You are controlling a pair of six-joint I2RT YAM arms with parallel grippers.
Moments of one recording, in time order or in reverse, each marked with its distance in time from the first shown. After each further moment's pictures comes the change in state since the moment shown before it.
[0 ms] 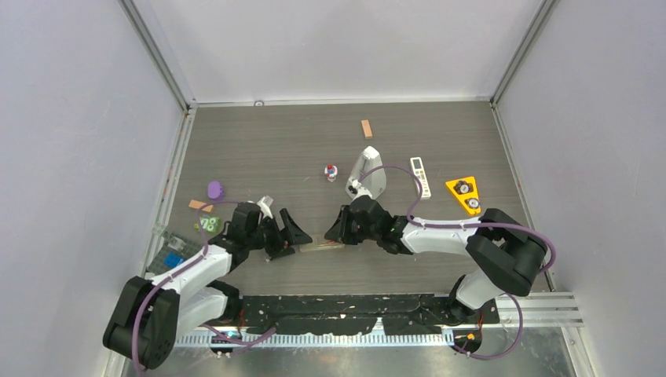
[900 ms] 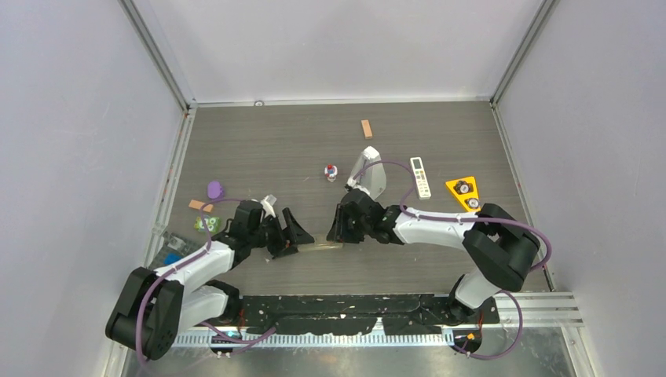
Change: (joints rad) left arm 0.000 0.071 0.017 0.047 0.037 0.014; right arm -0.006 0.044 0.131 -0.251 0.006 0.008
